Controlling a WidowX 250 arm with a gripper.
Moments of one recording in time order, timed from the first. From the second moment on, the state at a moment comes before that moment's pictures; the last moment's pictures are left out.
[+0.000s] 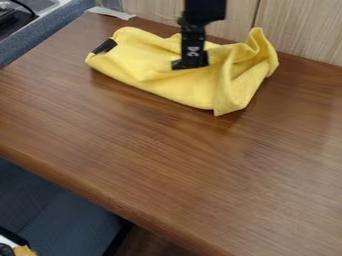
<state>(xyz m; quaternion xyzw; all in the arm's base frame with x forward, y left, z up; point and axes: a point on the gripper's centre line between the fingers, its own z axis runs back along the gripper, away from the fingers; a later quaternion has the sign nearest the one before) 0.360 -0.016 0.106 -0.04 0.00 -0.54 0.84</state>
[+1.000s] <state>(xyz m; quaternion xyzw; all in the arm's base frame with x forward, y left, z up) 0.370 -0.020 0.069 -0.01 0.02 -0.54 0.84</state>
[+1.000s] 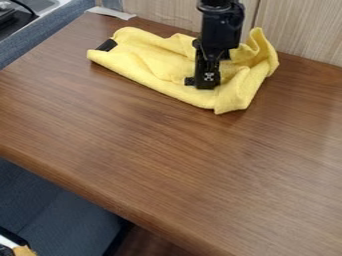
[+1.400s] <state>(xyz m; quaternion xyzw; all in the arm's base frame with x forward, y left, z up) 0.369 -0.019 0.075 -0.01 0.02 -0.53 0.85</state>
